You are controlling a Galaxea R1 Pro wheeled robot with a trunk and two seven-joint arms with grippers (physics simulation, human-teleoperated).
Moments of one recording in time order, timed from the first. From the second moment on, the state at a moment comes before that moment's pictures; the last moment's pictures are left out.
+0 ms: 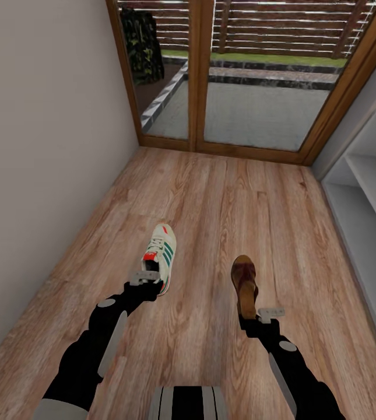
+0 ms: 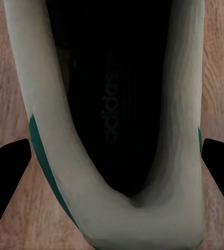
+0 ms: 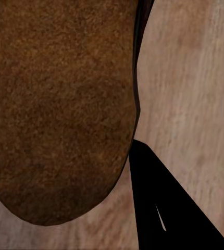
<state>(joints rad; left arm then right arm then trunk) -0.46 -0.09 -0.11 -1.31 0.08 0.56 -0.08 -0.37 0.00 0.00 -0.99 0.00 0.23 0.01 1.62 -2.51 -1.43</state>
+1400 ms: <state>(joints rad) -0.46 -0.09 -0.11 -1.31 0.08 0.56 -0.08 -0.37 0.00 0.00 -1.00 0.00 0.23 0.01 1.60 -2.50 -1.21</state>
